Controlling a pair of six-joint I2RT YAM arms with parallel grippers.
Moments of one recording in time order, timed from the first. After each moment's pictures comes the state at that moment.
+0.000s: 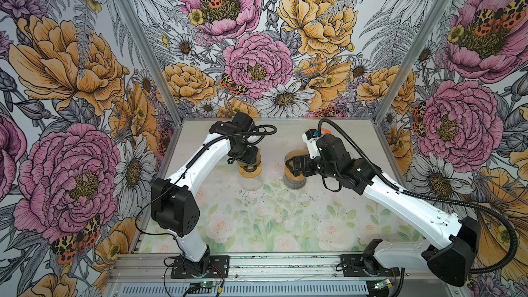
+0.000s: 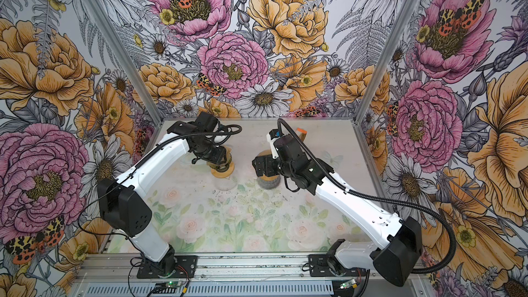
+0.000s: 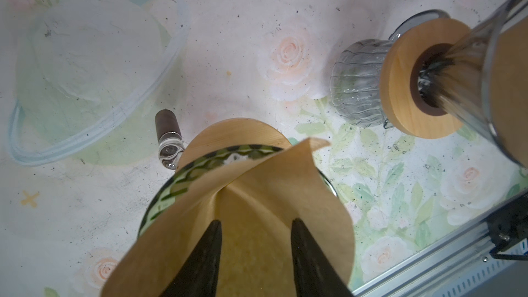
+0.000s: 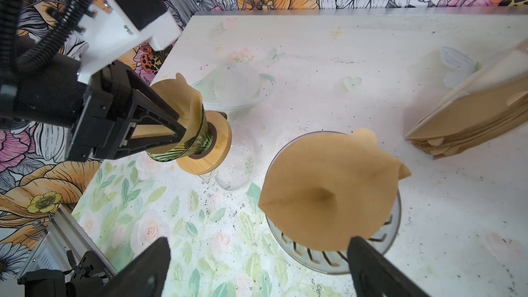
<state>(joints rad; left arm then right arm) -0.42 1.71 1.64 -1.16 0.11 -0.01 0.70 1.27 1.20 -0.59 -0.04 0.41</state>
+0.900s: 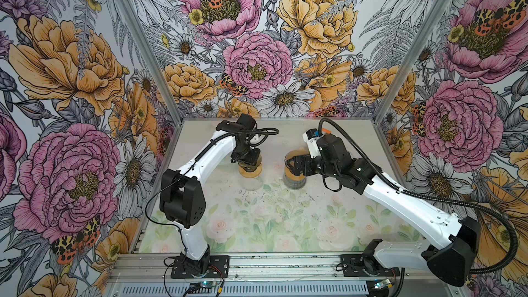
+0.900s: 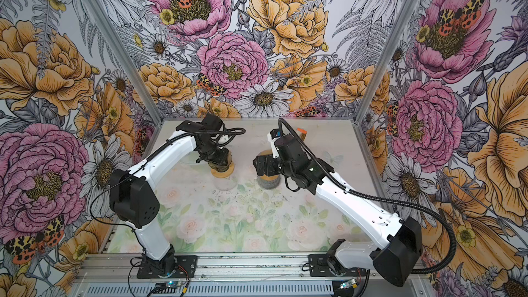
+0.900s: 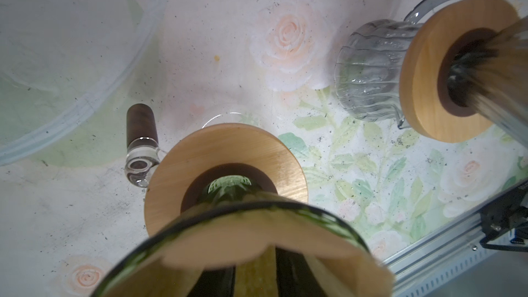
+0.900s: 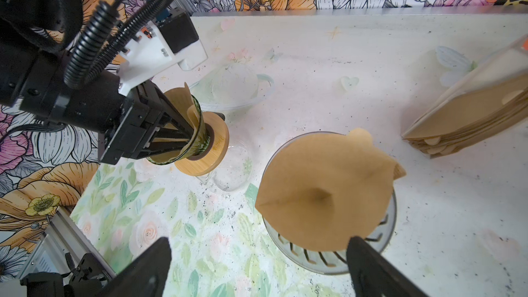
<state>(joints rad) -0.42 1.80 1.67 -1.19 0.16 -0.02 0.69 1.27 1.20 -0.59 -0.04 0.41</state>
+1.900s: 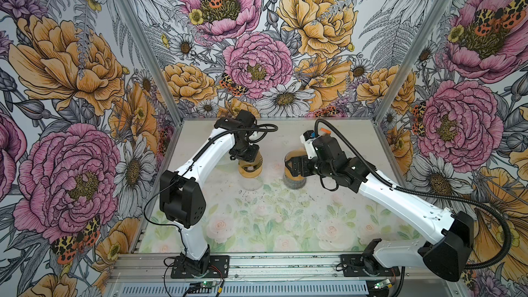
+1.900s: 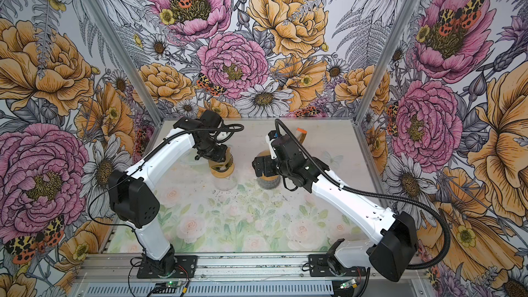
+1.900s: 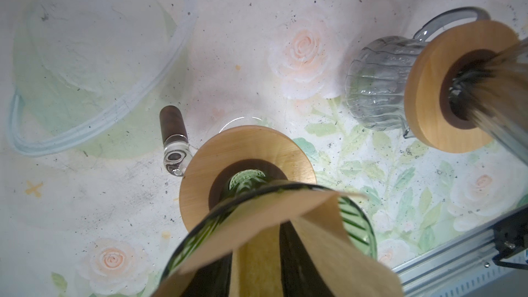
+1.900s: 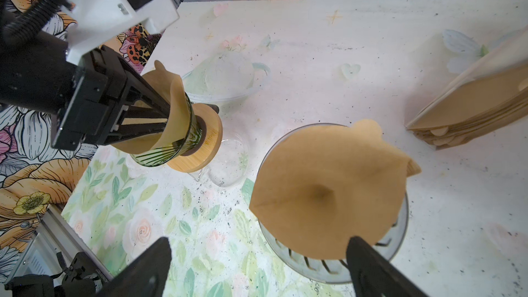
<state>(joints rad) -0.42 1.80 1.74 -1.23 0.08 -0.03 0.69 1.32 1.20 -0.59 -0.04 0.42</state>
